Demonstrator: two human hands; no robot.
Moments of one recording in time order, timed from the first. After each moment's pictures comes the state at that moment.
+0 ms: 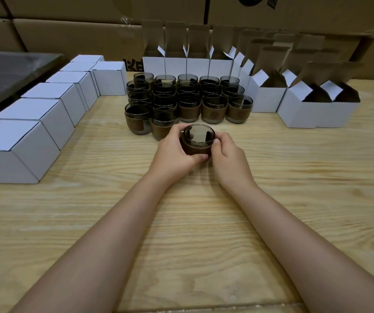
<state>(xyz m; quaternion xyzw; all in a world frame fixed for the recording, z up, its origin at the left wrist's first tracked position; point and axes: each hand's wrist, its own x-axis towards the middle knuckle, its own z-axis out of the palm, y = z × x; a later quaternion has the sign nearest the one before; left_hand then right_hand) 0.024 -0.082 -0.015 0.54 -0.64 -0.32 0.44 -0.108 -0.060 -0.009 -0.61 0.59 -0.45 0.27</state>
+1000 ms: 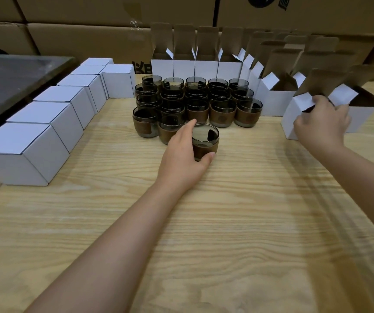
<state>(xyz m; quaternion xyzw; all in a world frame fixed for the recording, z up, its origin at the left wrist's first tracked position) 0.019 -0.078 -0.015 0.58 -0.70 -0.15 0.39 -0.251 -0.133 0.029 -0.55 0.77 -0.32 -0.10</state>
